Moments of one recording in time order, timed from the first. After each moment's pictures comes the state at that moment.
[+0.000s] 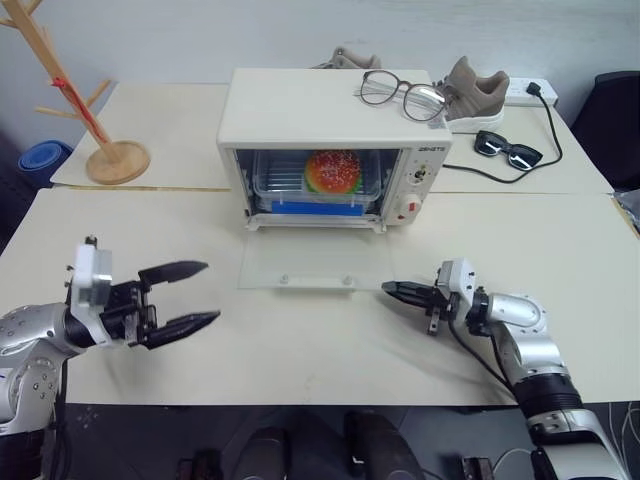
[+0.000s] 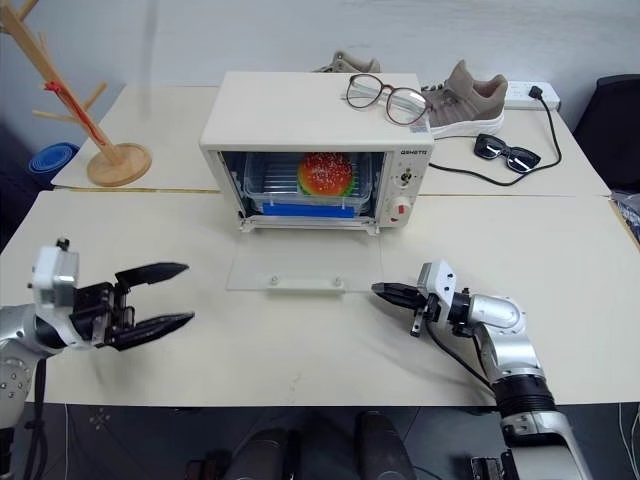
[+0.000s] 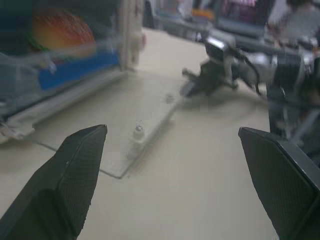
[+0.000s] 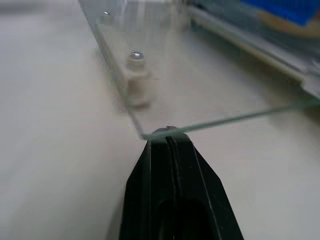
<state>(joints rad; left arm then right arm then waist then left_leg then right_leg) -0.04 0.76 0.44 -0.19 -0.82 0.41 -1.14 -0.38 -0.46 0.01 0.36 0.36 -0.25 1.22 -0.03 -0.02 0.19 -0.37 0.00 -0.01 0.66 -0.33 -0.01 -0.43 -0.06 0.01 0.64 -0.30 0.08</state>
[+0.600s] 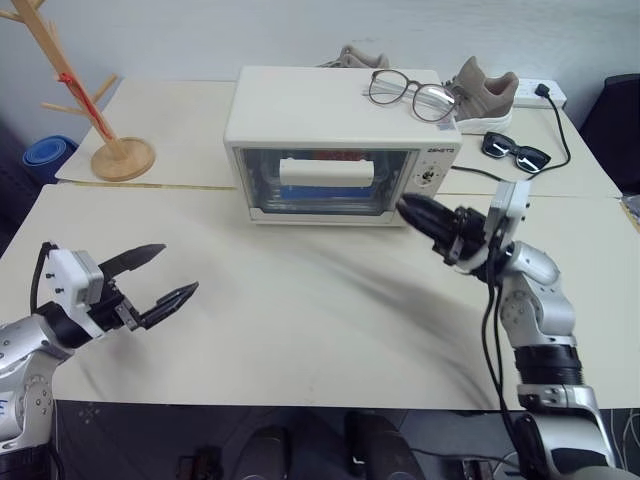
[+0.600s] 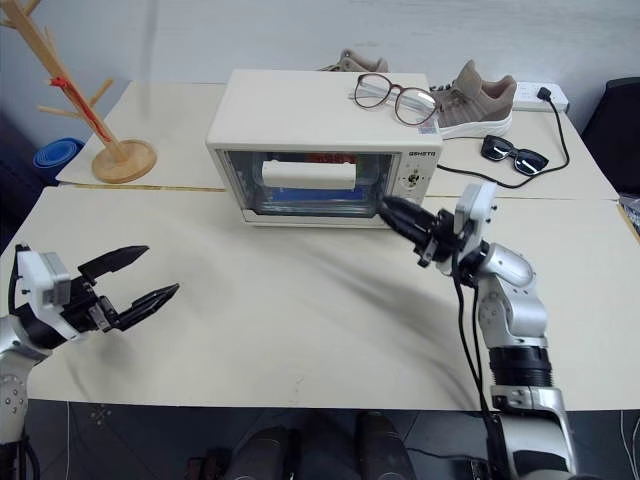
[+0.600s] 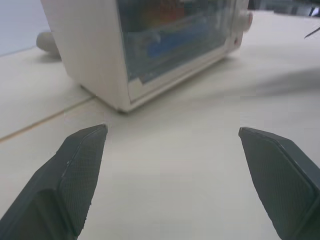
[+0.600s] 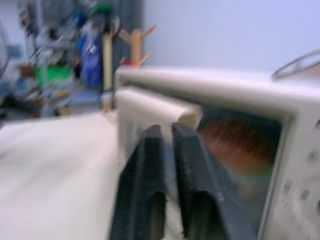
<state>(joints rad) 0.07 0.70 0.49 -0.16 -0.53 0.12 -0.95 -0.47 -0.49 -0.11 0.16 0.57 0.00 1.16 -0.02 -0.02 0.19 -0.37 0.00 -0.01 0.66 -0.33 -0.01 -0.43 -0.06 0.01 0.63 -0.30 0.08</state>
